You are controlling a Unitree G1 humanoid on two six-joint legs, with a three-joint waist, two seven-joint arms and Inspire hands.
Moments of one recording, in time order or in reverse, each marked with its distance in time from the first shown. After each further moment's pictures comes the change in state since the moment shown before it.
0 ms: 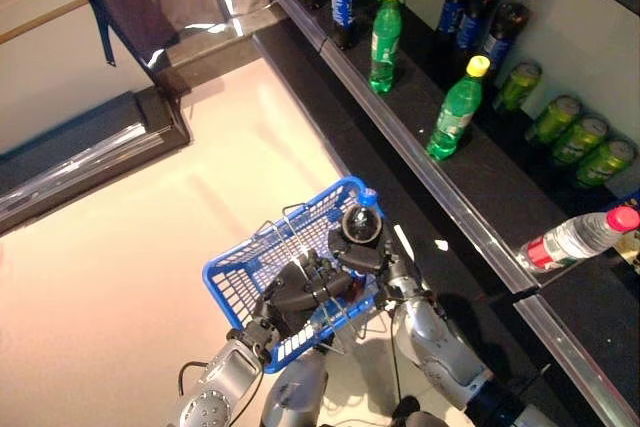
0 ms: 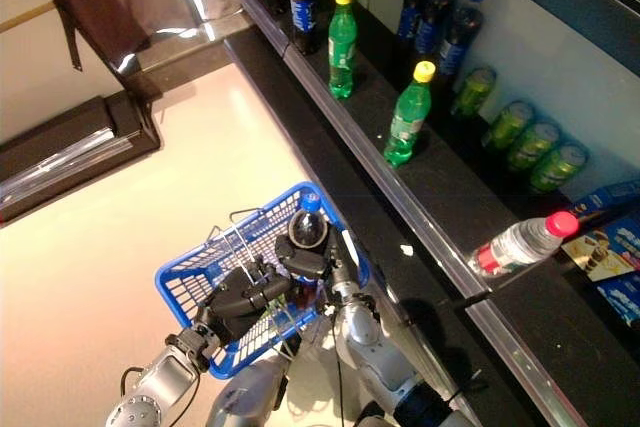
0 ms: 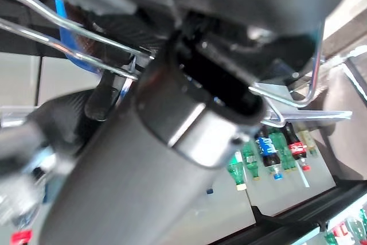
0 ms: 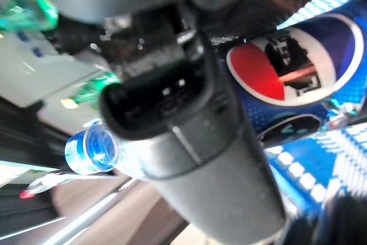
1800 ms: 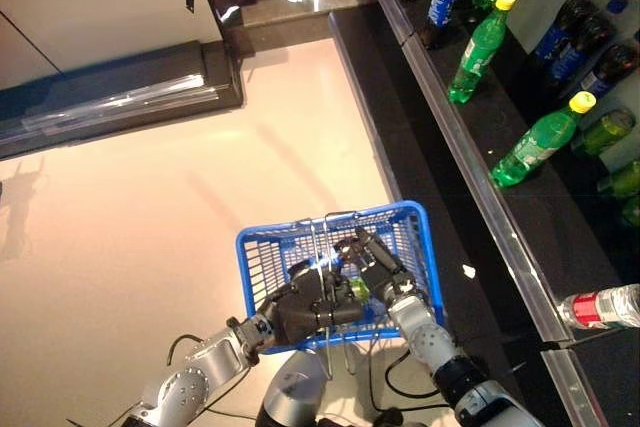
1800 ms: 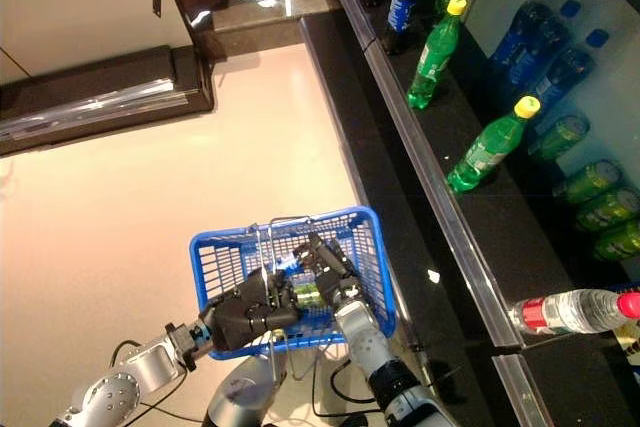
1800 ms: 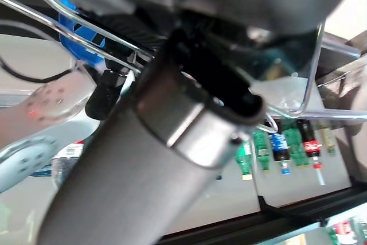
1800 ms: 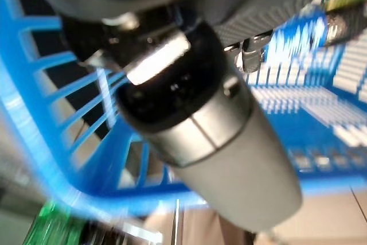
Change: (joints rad) left arm -0.060 0.079 0.124 -0.029 0.073 0.304 -0.187; right arm -0.030 0.169 -0.221 0.255 0.883 -0.011 0.333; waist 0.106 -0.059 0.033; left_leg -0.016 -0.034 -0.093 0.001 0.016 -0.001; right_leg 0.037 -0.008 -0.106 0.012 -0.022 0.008
